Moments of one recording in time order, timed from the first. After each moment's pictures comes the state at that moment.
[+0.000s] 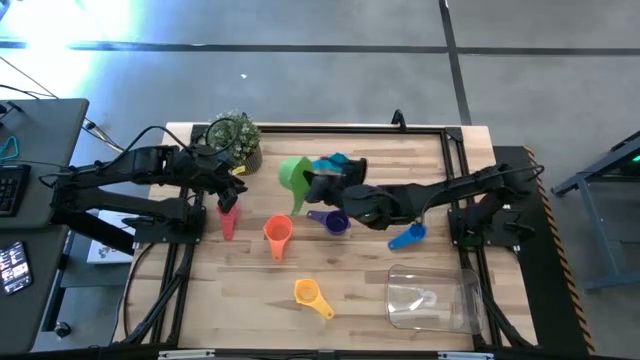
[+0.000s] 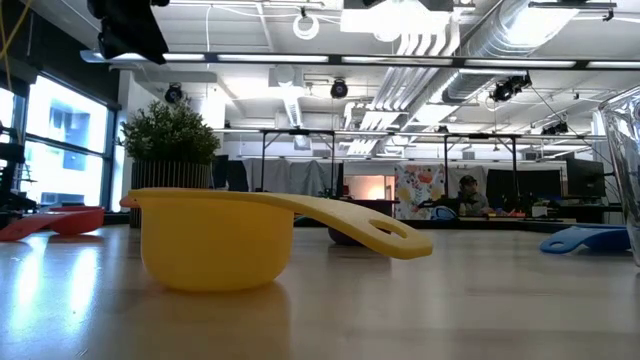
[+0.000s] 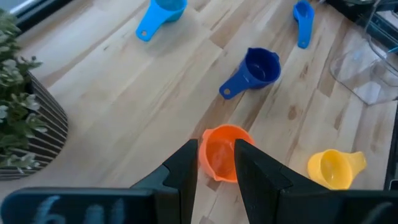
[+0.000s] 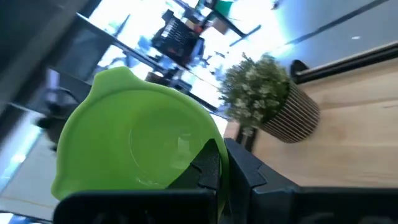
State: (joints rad) left arm 0.13 0.81 0.99 -0.98 -0.10 -0.48; right arm 0.22 1.71 1.57 -0.13 0.85 1.17
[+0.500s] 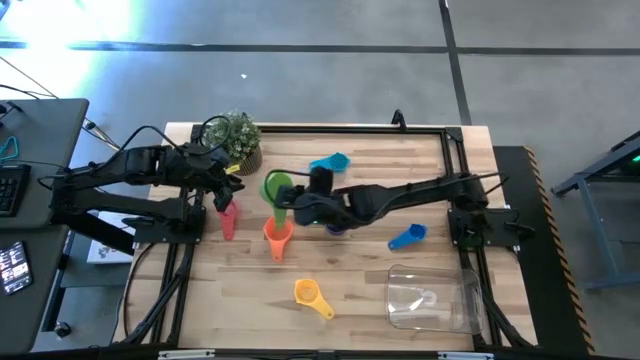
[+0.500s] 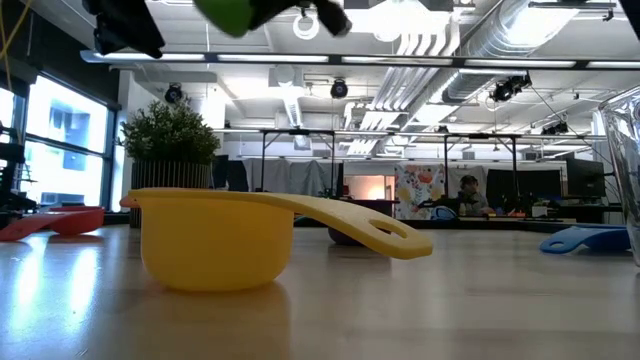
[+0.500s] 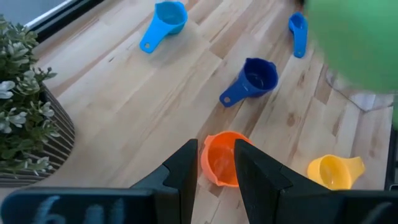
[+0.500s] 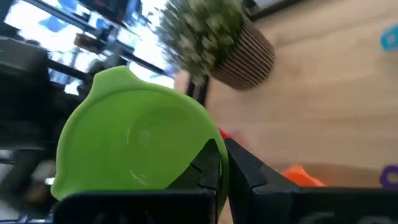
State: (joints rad) left arm 0.13 0.77 0.99 -0.99 -0.12 -0.48; right arm 0.18 2.03 1.97 -0.60 0.68 1.48
